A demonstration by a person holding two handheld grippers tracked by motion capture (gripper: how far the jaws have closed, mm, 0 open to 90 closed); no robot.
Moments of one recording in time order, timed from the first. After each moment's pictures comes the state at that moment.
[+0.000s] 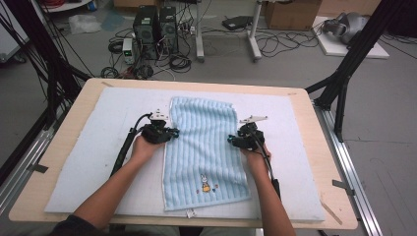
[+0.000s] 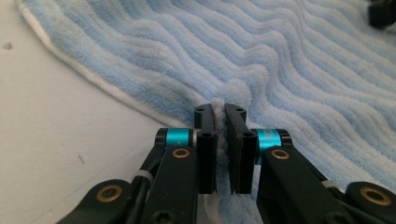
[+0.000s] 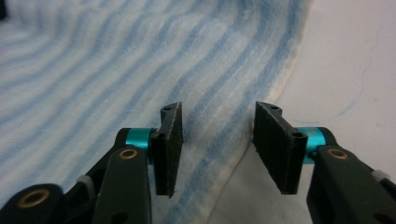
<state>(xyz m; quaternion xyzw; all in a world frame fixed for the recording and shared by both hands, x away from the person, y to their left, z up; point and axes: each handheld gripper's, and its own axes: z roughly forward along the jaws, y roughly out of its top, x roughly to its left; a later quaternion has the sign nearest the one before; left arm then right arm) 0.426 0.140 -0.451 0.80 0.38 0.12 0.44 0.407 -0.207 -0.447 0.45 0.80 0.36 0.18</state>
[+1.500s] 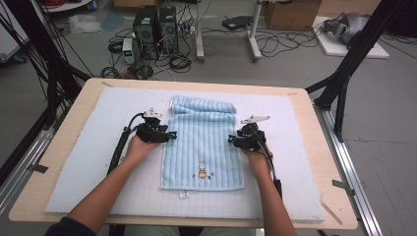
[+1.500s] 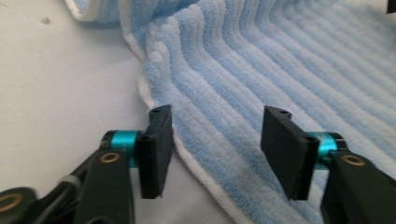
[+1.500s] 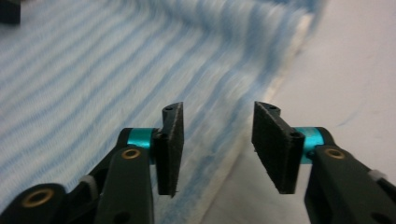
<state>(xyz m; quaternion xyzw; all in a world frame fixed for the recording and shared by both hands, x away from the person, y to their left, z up) 0.423 0.150 -0.449 0.81 0.40 0.15 0.41 0.404 -0.210 -0.443 0.43 0.81 0.37 0.16</state>
